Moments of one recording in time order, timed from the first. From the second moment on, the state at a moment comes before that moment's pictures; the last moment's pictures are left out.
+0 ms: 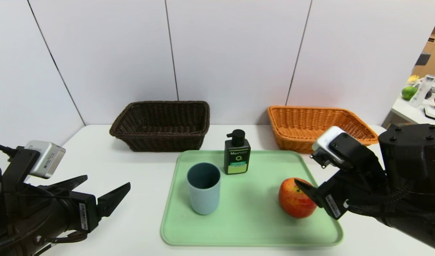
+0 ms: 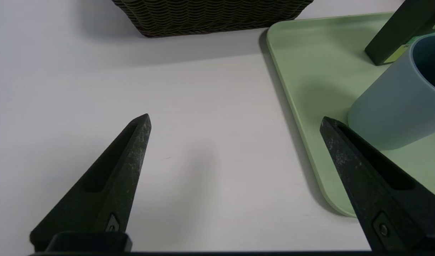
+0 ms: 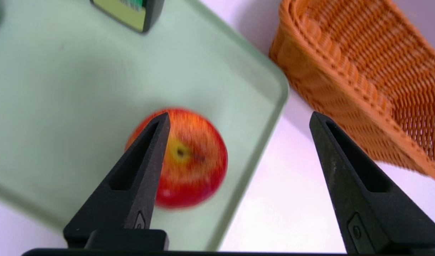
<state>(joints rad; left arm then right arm) -0.50 1.14 -0.35 -0.47 0.26 -0.17 0.67 1.41 -0.64 -0.26 -0.39 -0.30</state>
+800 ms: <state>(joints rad) -0.50 1.13 -0.34 -0.47 0.26 -0.16 0.68 1.03 -0.49 -0.14 -0.38 -0.29</state>
